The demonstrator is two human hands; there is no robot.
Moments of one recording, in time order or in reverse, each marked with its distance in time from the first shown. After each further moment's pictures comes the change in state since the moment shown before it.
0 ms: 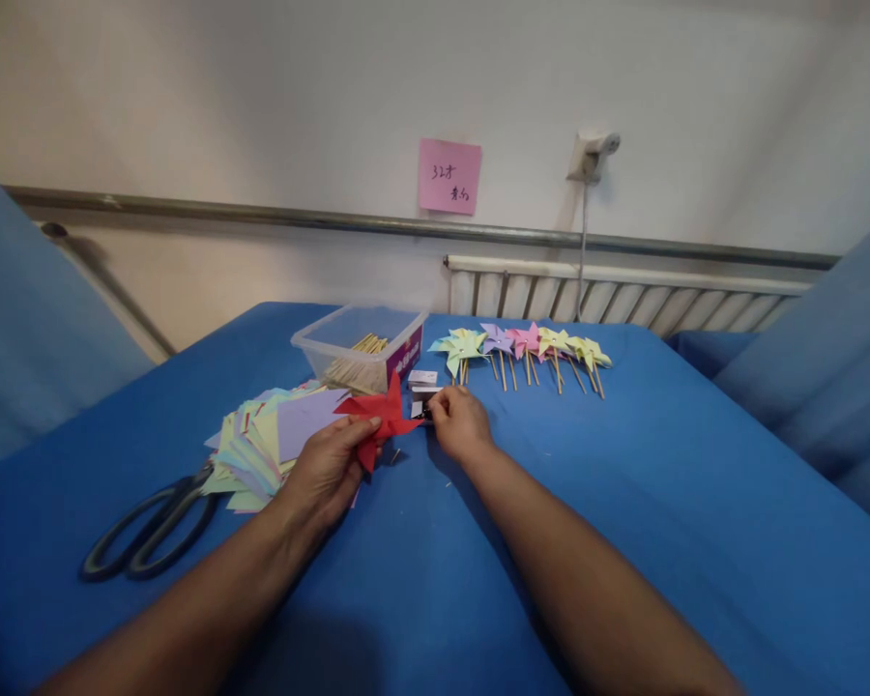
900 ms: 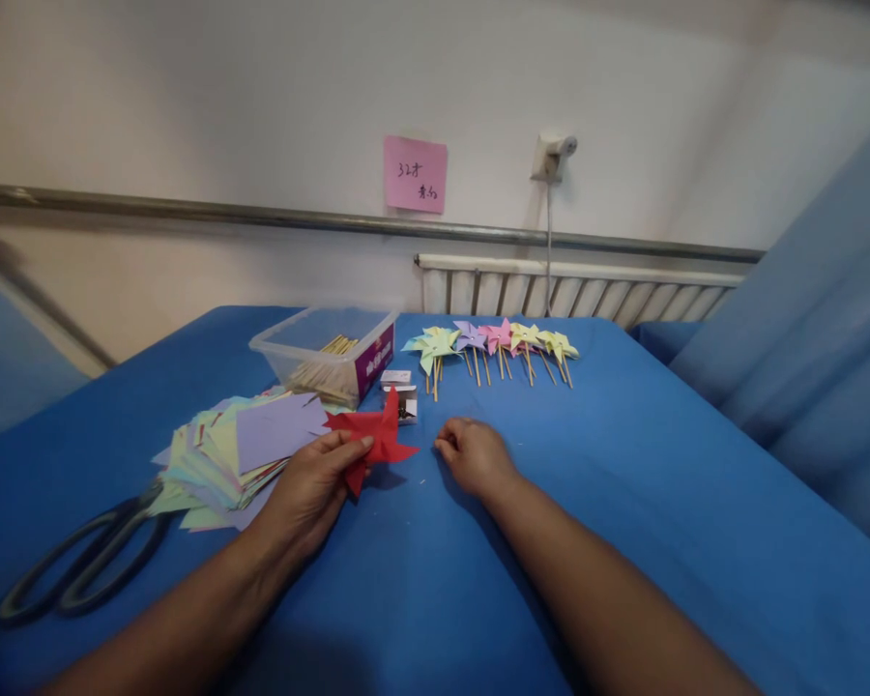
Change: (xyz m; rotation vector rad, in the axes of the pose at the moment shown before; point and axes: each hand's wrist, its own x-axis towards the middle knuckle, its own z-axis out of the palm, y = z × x) left_hand -0.016 -0.009 0.010 0.162 -0.071 -0.059; right_hand -0.050 0.024 -0.048 -0.146 -0.156 -0.025
